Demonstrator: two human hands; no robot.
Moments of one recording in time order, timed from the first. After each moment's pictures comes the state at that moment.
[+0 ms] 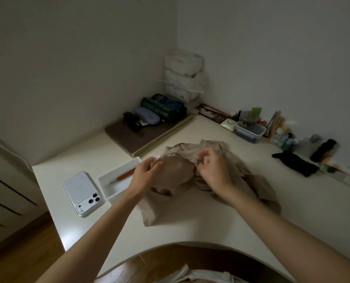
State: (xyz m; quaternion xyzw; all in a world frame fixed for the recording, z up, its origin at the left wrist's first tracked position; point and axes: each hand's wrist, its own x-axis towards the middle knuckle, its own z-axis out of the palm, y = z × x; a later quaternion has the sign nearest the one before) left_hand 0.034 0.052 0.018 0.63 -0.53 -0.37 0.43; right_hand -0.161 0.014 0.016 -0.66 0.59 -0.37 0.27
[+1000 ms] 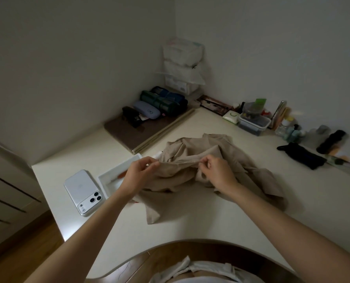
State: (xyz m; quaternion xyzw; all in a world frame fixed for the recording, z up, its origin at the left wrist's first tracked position) left_hand 0.062 0.044 0.005 0.60 -0.56 -0.41 0.40; right_hand -0.170 0.006 -0.010 -0.71 0.60 -0.27 0.26
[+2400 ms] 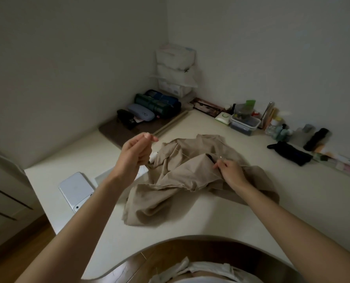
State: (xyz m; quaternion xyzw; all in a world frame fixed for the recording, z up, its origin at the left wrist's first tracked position) left_hand 0.050 0.043 0.066 0.41 -0.49 -0.56 0.53; right_hand -0.214 0.008 -0.025 -0.54 0.69 -0.30 0.38
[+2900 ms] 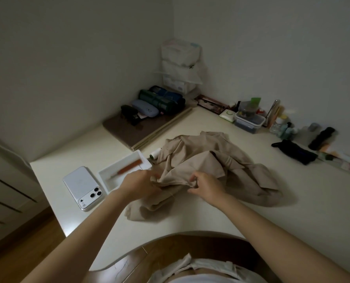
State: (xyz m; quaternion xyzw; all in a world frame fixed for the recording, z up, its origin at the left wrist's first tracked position) left_hand 0.069 0.053 -0.010 0.65 -0.74 -0.15 -0.02; right_hand -0.158 0.037 -0.050 -0.74 0.59 -0.12 0.29
